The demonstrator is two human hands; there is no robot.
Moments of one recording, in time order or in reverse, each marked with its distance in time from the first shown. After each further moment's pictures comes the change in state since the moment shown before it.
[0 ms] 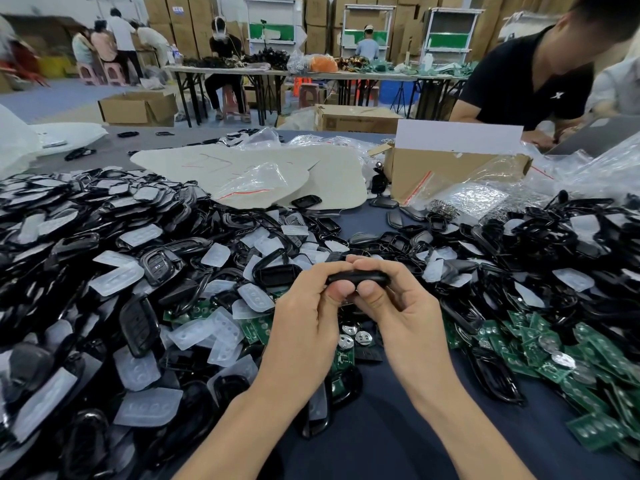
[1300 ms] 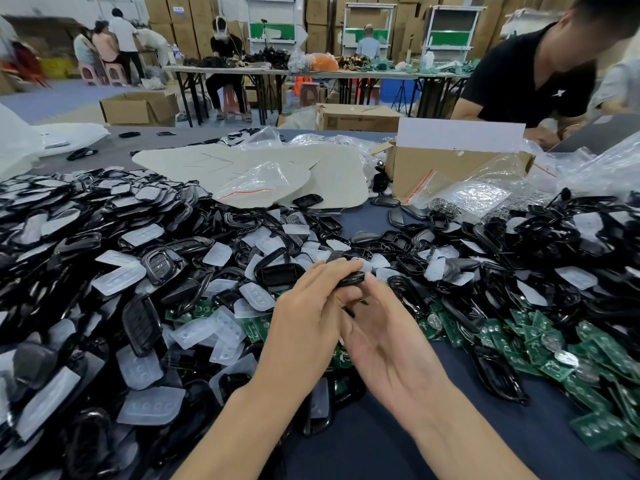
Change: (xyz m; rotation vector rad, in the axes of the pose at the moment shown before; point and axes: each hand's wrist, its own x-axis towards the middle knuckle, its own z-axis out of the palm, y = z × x) left_hand 0.002 -0.015 0.001 0.076 -0.031 0.146; right_hand -0.002 0.011 0.010 0.945 -0.091 0.529
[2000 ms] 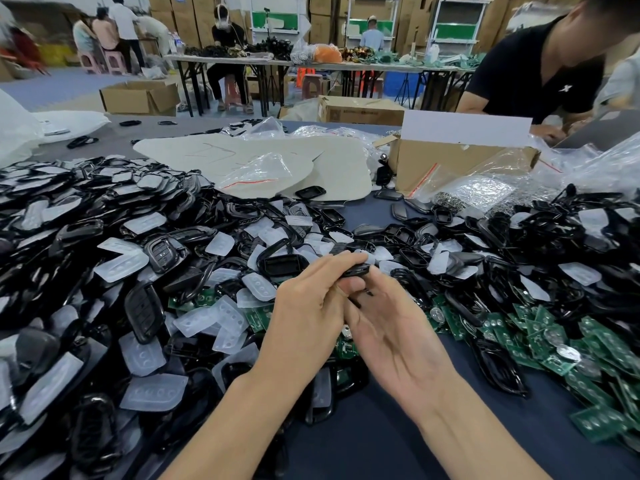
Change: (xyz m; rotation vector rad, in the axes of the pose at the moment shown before) left_hand 0.003 0.009 -0.003 -0.056 0.010 -0.022; right_hand 0.002 -0.004 -0.003 -0.002 -0.020 0.013
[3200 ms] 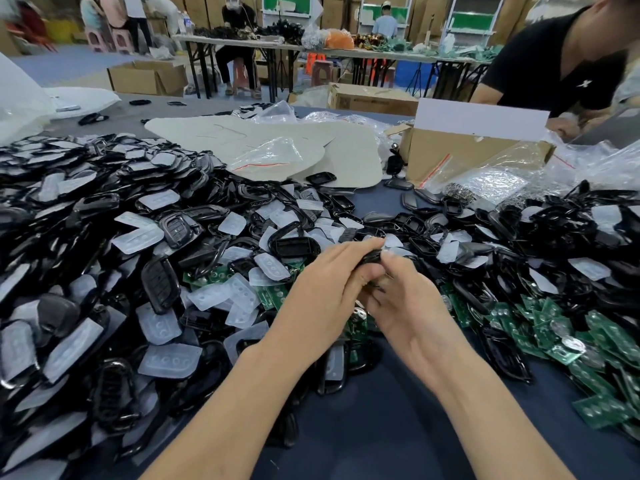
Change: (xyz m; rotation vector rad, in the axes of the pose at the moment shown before) left_hand 0.000 -0.004 -0.002 0.117 -0.167 -0.014; right_hand 0.005 -0.006 -0.008 -0.486 0.225 -0.110
